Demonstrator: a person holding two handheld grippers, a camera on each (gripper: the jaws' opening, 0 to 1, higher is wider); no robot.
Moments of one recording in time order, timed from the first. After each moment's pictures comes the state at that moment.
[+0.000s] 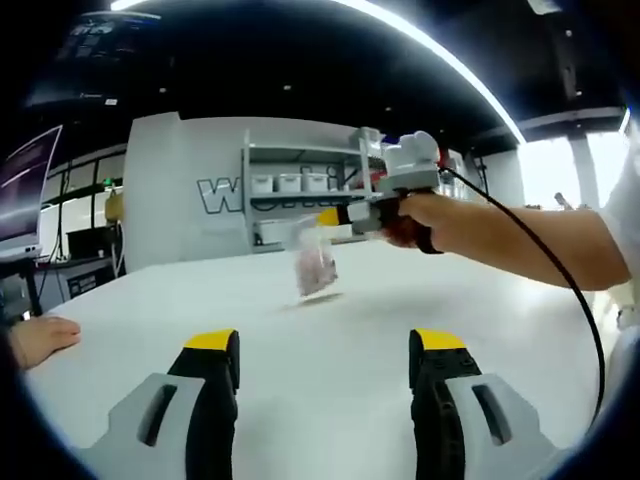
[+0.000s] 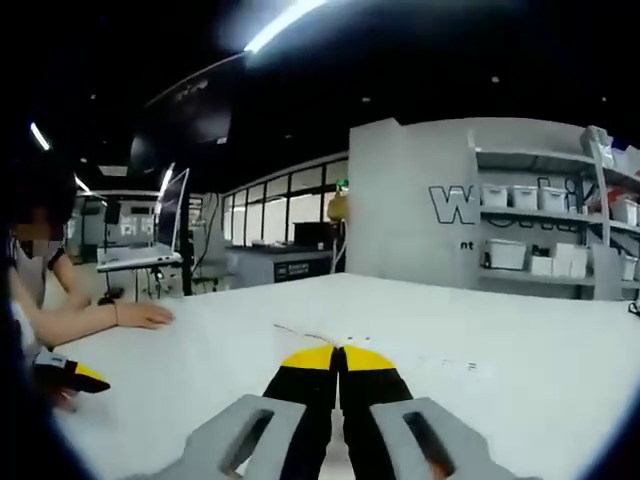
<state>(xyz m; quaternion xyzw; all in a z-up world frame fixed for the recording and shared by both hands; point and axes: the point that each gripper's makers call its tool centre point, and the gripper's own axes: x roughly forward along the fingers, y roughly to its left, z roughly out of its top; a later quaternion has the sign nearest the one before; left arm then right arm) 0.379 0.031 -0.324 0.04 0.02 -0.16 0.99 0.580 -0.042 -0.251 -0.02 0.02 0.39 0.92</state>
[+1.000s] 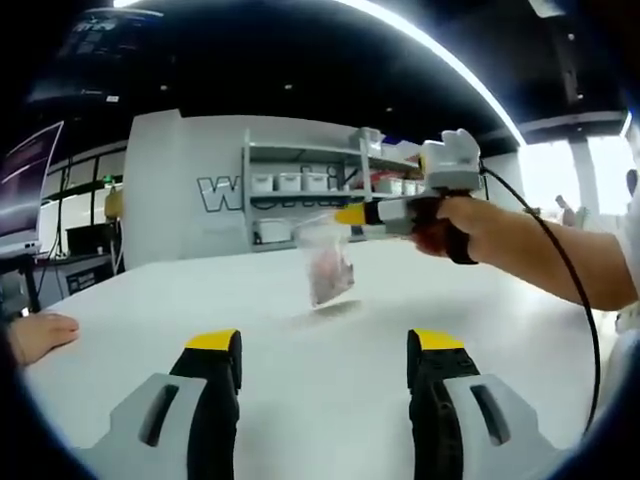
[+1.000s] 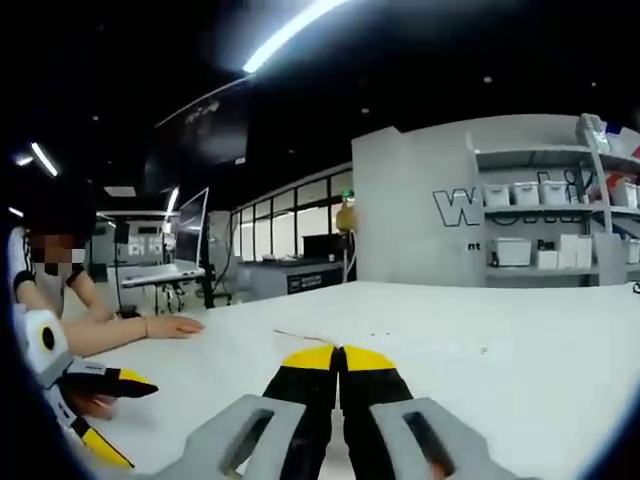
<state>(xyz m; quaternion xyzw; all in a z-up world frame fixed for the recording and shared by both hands) 0.380 0.031 -0.324 0.03 0.02 -0.16 0.99 0.522 -0.050 -0.249 0.01 0.01 0.41 0.91</state>
